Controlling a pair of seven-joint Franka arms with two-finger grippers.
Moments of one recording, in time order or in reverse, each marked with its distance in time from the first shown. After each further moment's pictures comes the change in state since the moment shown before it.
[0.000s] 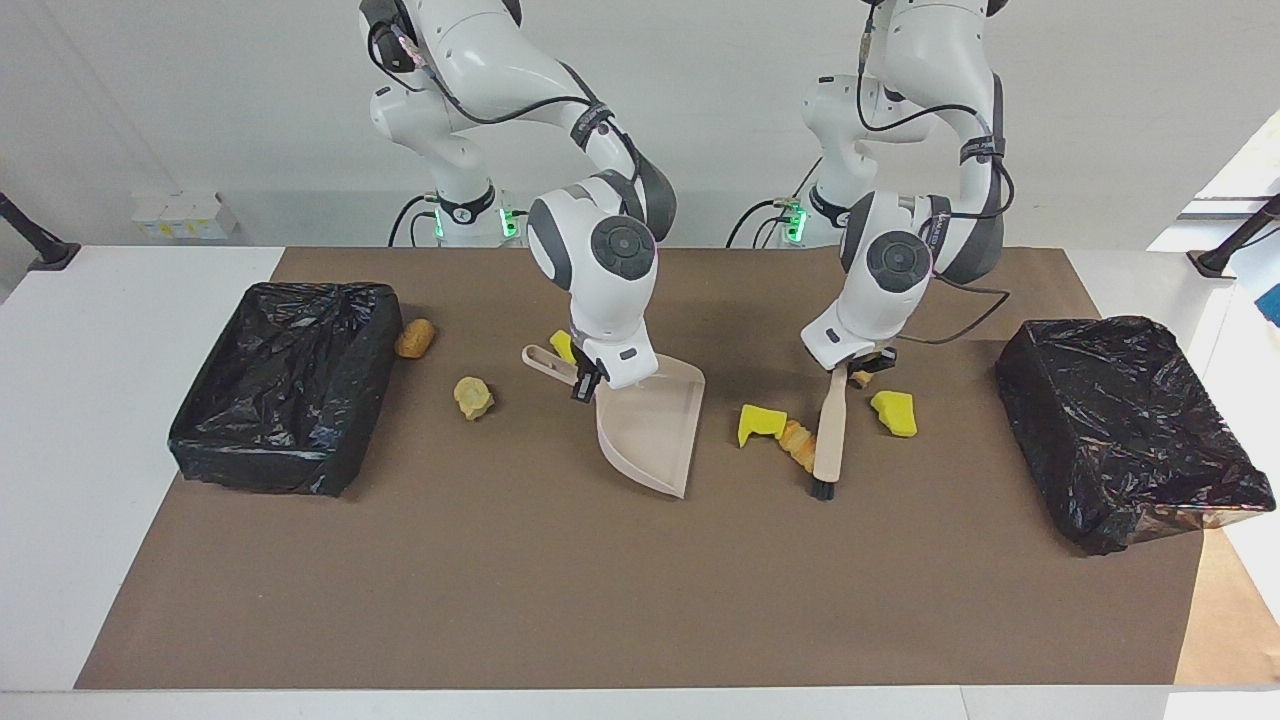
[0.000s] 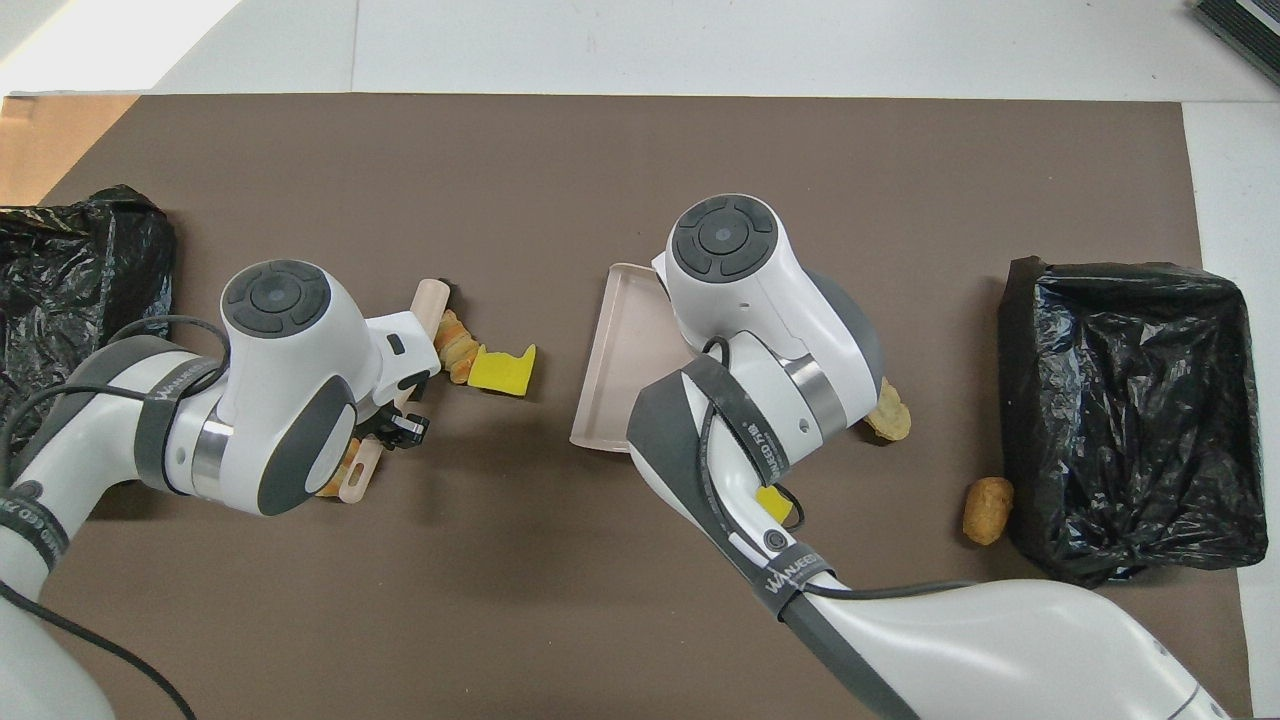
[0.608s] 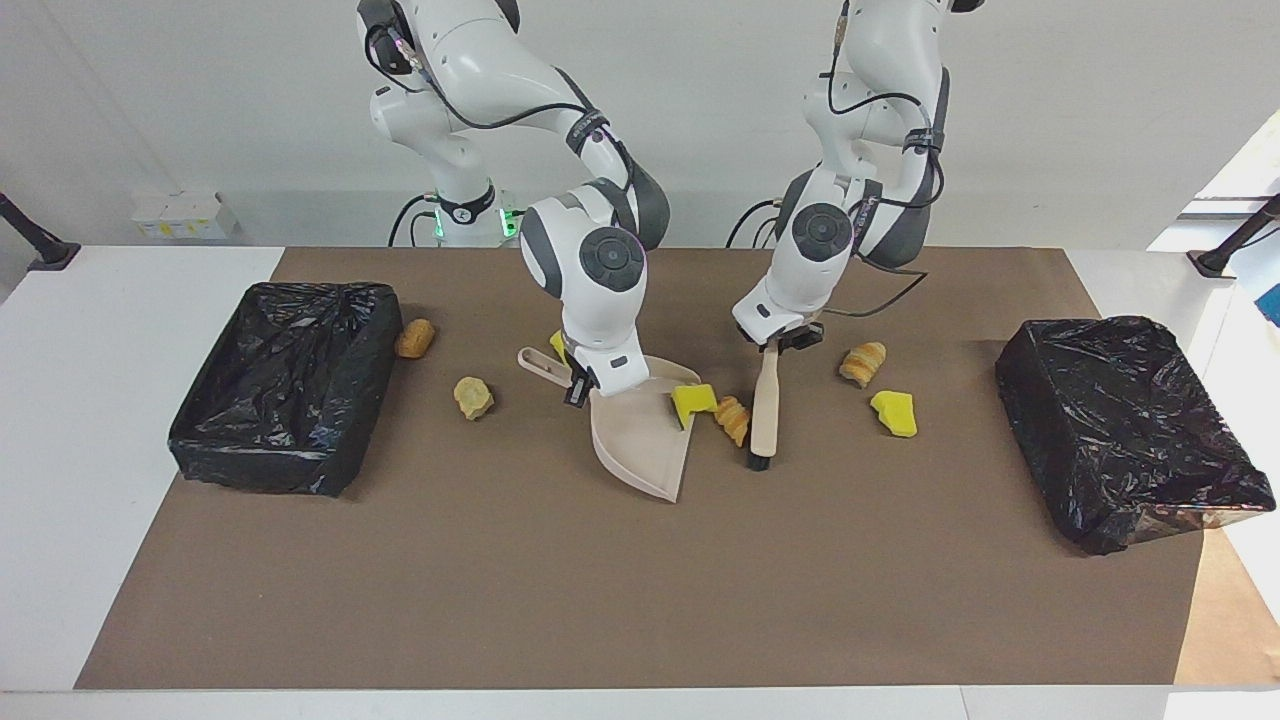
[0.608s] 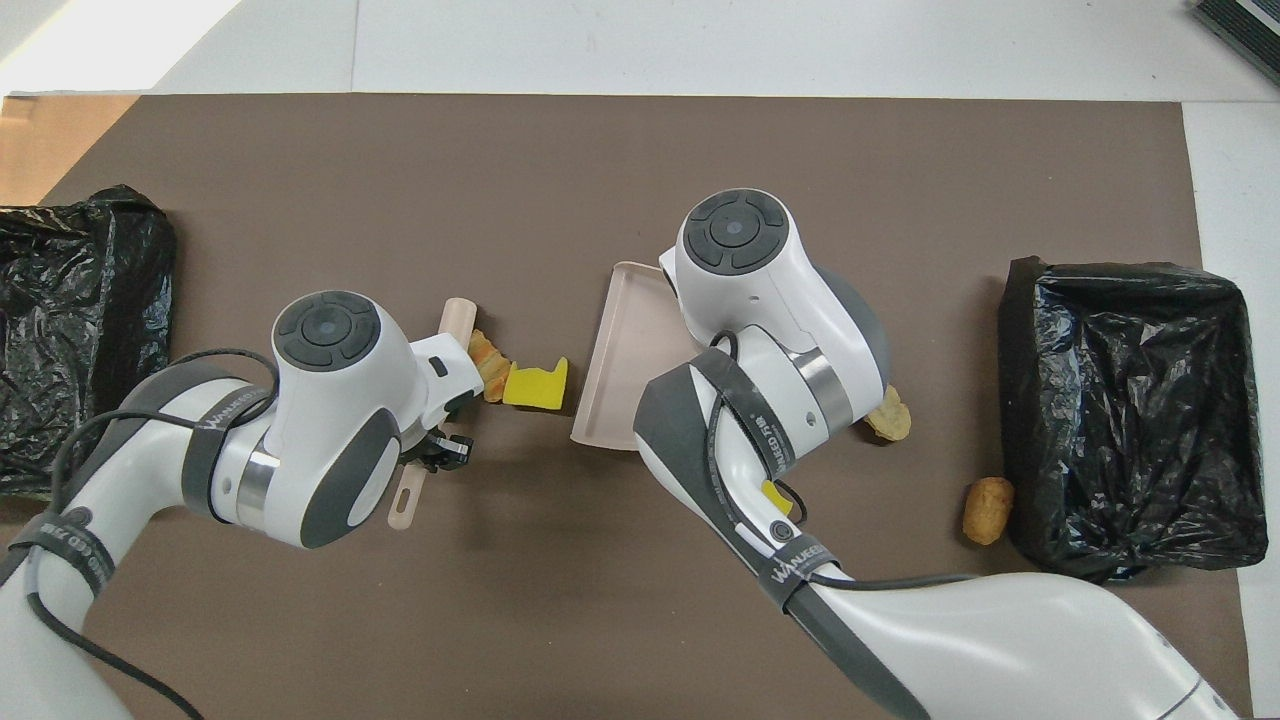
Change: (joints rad) left arm -0.197 -0.024 -0.006 -0.030 -0.162 0.071 -0.163; right arm -0.009 0.007 0.001 -0.009 0.009 0.000 0.001
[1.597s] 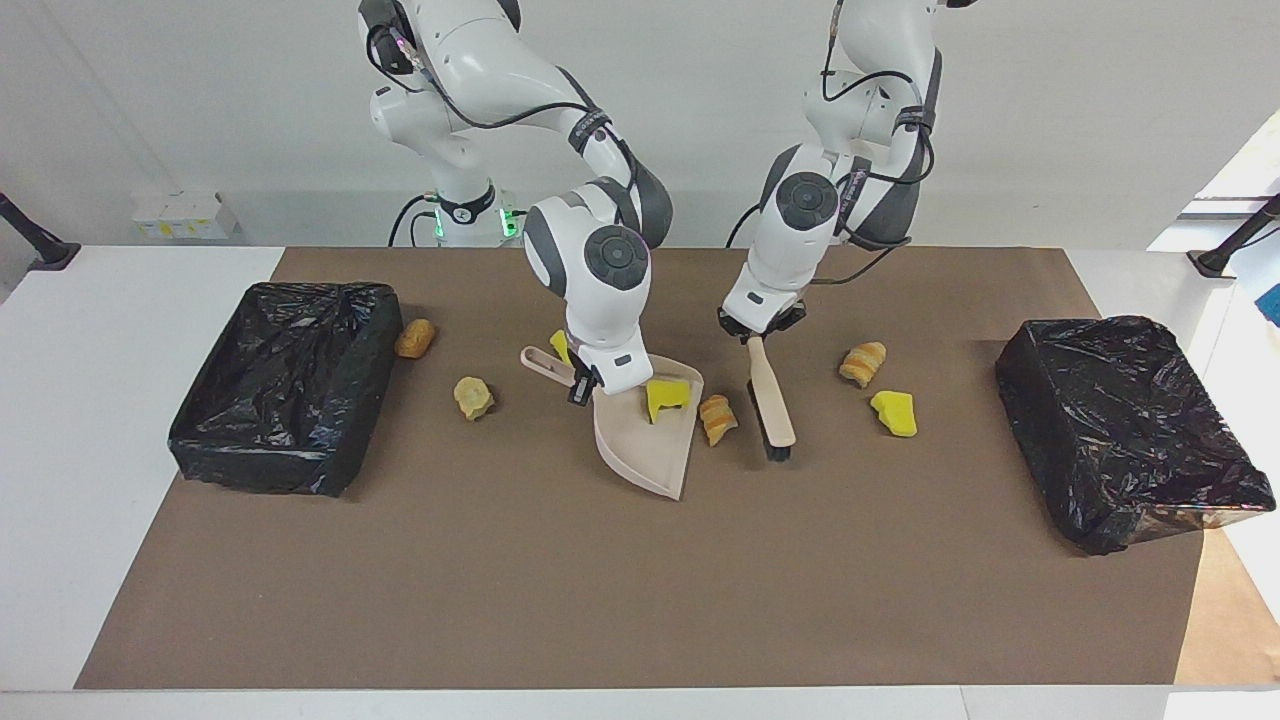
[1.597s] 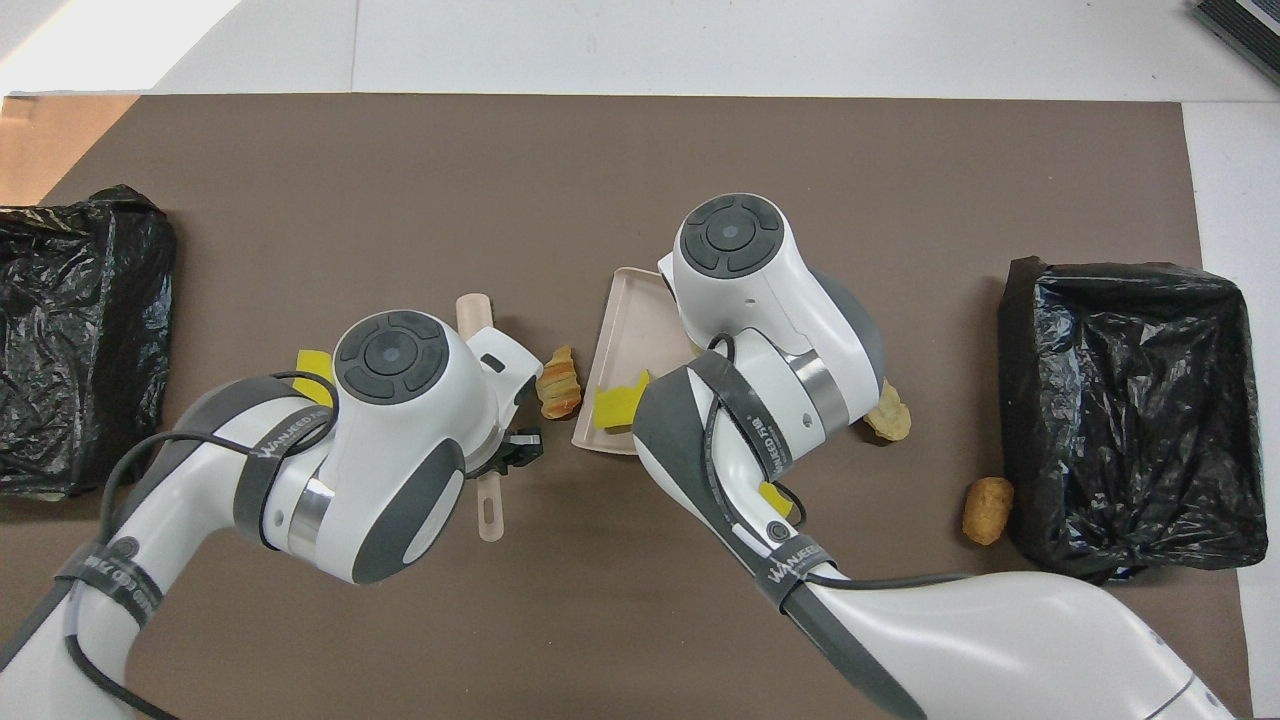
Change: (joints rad) left arm -0.001 -0.030 0.038 0.062 0.033 -0.103 -0.390; right arm 0.004 0.000 0.000 -0.001 0.000 0.000 0.000
